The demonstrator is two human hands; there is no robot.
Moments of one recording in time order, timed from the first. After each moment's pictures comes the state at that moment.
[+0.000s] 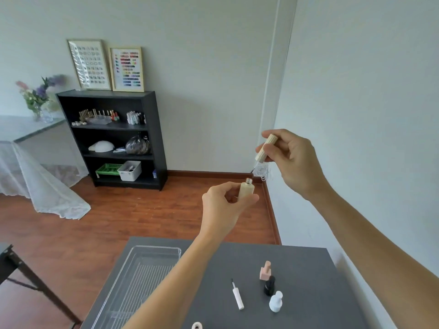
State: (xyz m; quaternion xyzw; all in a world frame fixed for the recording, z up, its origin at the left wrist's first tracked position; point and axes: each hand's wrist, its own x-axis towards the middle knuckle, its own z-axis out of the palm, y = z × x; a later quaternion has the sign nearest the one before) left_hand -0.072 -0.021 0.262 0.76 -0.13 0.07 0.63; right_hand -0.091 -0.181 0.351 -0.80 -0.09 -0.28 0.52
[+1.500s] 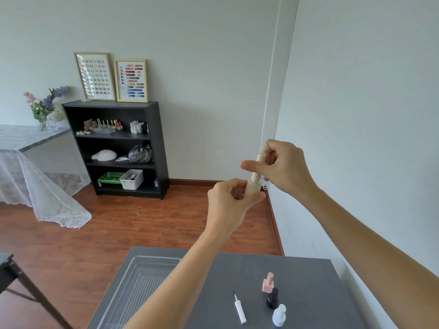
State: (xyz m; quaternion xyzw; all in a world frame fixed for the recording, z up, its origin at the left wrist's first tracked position) left_hand -0.068 -0.029 0.294 0.76 -0.15 0.08 0.63; right_hand -0.068 -0.173 0.359 -0.86 -0.06 -0.30 0.40
